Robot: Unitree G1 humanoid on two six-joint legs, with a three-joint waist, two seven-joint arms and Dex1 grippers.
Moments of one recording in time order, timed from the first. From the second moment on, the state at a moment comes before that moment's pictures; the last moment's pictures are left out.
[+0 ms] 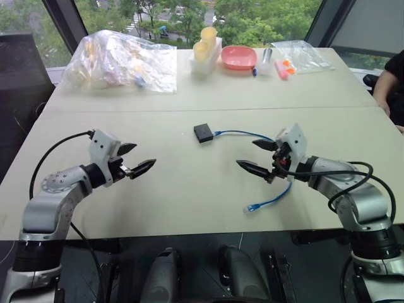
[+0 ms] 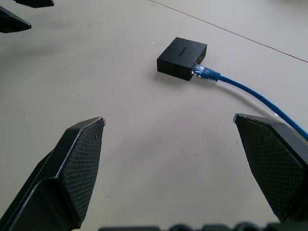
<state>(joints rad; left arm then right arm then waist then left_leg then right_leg) -0.25 0.66 0.17 -0.14 -0.46 0.54 -0.76 -0.35 -0.65 -0.01 -0.21 0.44 0.61 0.76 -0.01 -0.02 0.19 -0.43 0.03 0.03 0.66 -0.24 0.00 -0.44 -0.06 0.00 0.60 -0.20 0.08</state>
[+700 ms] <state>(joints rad) -0.29 0.86 0.31 -0.23 -0.66 0.74 -0.99 -1.22 -0.28 0.29 1.30 -0.08 -0.02 0.86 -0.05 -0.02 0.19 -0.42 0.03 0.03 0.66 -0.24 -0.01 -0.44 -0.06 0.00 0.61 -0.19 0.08</state>
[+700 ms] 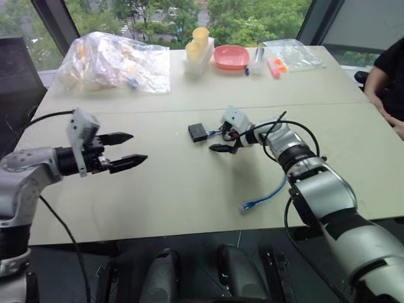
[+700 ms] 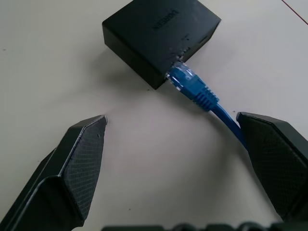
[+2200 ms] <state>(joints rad) -1.23 0.42 0.10 1.09 -0.48 0.48 -1.30 -0.76 -0.54 0.18 0.16 -0.31 -0.19 0.65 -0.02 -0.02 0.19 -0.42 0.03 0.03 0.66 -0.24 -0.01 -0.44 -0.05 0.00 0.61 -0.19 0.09</state>
